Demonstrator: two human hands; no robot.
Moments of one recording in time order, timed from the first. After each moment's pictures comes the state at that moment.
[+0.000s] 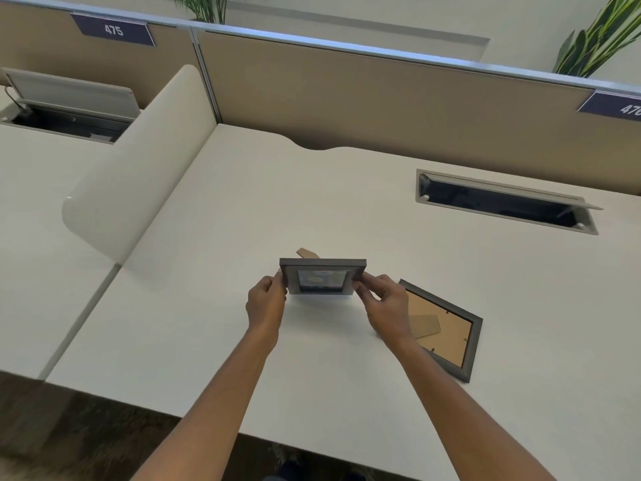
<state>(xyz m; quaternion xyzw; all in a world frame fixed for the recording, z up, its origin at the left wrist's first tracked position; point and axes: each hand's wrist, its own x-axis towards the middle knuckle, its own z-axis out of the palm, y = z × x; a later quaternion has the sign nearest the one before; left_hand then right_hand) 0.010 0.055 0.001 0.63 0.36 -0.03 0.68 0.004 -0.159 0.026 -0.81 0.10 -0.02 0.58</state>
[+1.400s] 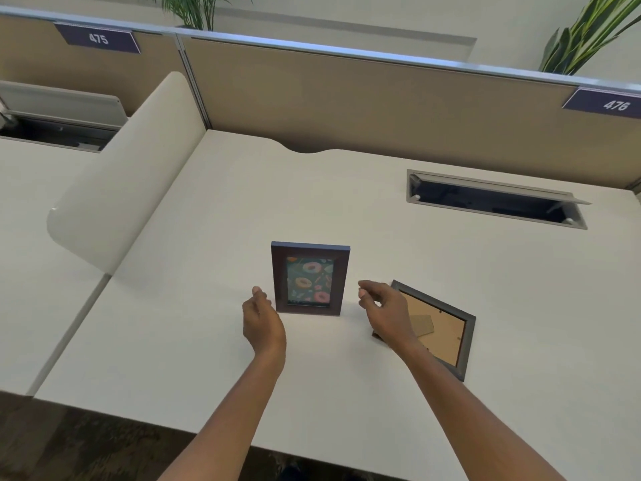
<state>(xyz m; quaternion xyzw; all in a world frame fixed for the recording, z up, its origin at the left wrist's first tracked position) -0.011 0.026 -0.002 0.62 0.45 0.07 0.64 0.006 -0.186 0.000 -0.83 0.11 0.04 0.54</state>
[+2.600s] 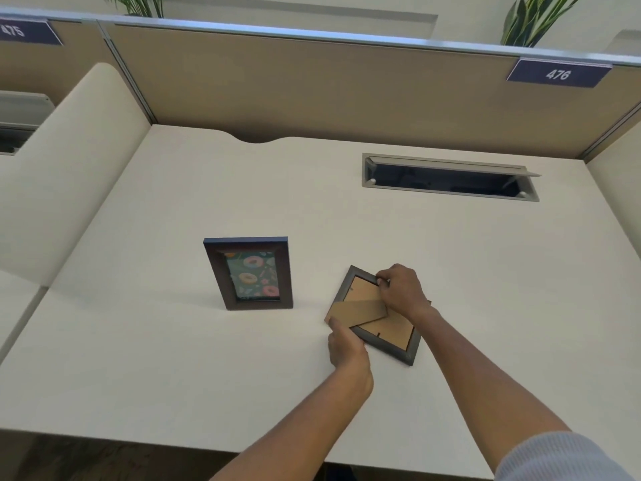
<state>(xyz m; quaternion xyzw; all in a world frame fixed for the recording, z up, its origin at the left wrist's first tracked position) -0.054 -0.199 -0.006 0.46 0.50 -0.20 0.71 0.034 -0.324 -0.010 -0.95 0.08 0.11 0.29</state>
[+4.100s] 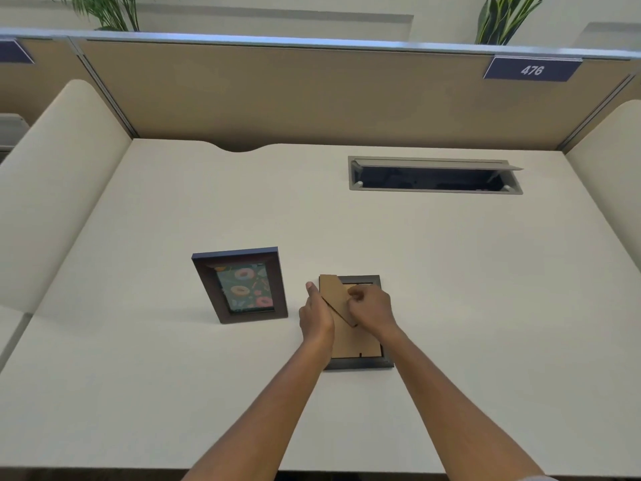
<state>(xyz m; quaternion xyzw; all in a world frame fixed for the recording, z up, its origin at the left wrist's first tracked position) 0.007 -0.151 -0.021 0.63 0.35 -0.21 0.66 0.006 -0.263 -0.003 -0.88 0.19 0.13 0.42</state>
